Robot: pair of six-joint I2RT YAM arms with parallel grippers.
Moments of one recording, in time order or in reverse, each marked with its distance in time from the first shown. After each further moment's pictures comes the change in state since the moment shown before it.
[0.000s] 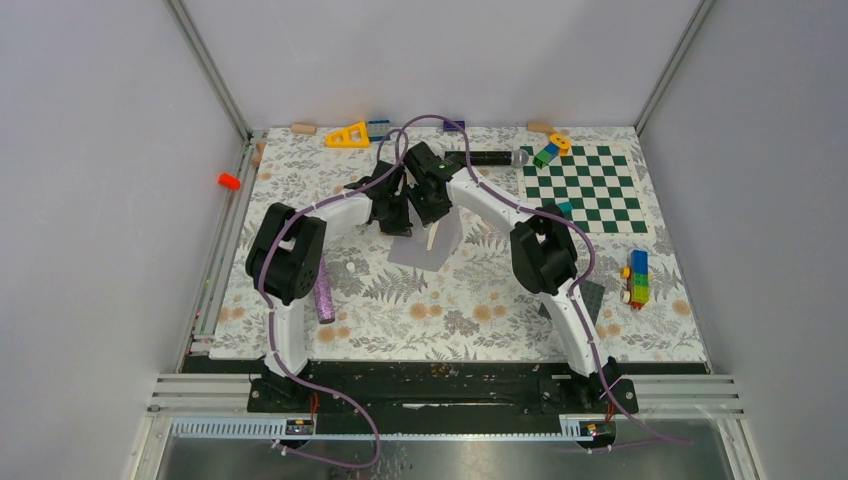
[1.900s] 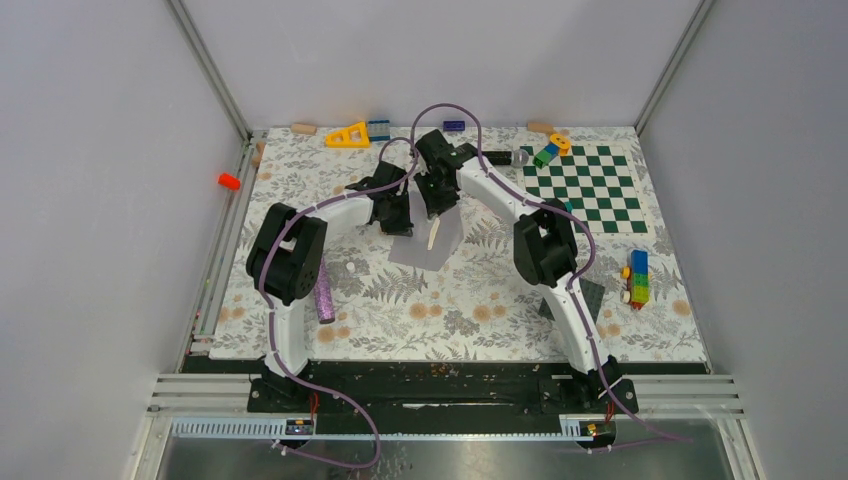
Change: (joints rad) left arm -0.006 -0.001 0.000 0.007 -0.010 0.011; right arm -0.076 0.066 0.112 -0.045 -0.099 0.068
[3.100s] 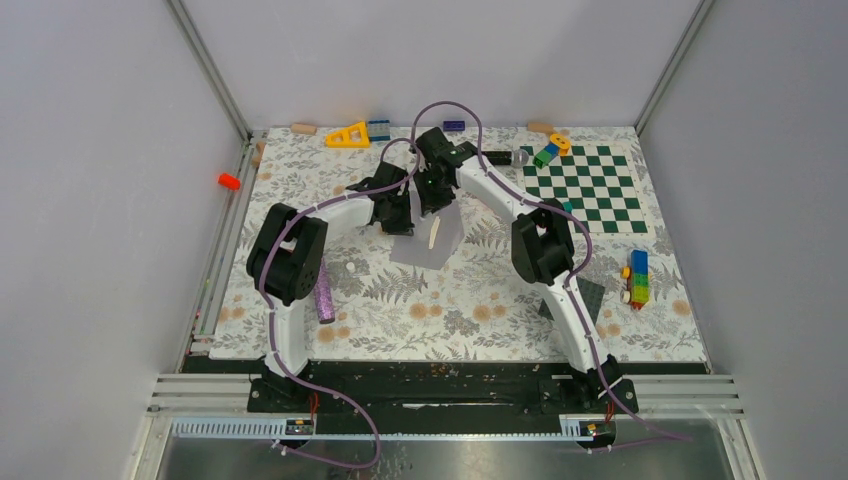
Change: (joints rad) left arm -0.005 -0.001 -0.006 0.019 -0.004 0.006; right arm -0.014 0.042 0.056 0.014 -0.059 0.049
